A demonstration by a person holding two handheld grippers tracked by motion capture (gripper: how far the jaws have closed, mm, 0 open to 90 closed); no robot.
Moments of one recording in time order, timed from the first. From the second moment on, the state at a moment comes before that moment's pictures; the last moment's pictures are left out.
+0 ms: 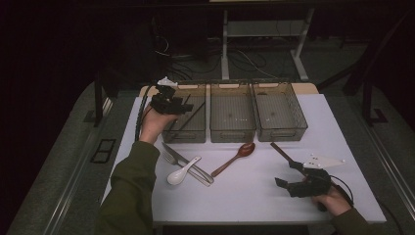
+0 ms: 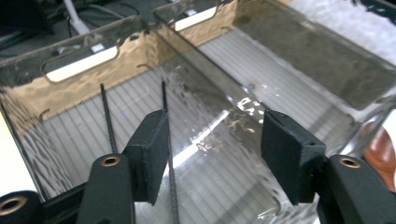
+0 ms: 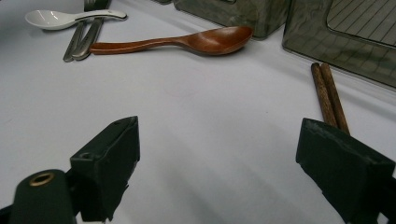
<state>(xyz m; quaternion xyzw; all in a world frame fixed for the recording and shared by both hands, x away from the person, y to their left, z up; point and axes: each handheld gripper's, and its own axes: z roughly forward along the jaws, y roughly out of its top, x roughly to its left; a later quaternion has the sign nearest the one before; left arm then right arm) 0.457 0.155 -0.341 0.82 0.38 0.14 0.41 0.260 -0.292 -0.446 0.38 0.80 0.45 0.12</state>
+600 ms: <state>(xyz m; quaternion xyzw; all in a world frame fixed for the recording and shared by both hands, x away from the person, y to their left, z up) 0.397 0.146 -0.344 0.82 0.32 0.13 0.45 0.260 -0.292 -0.447 0.38 0.80 0.45 0.12</state>
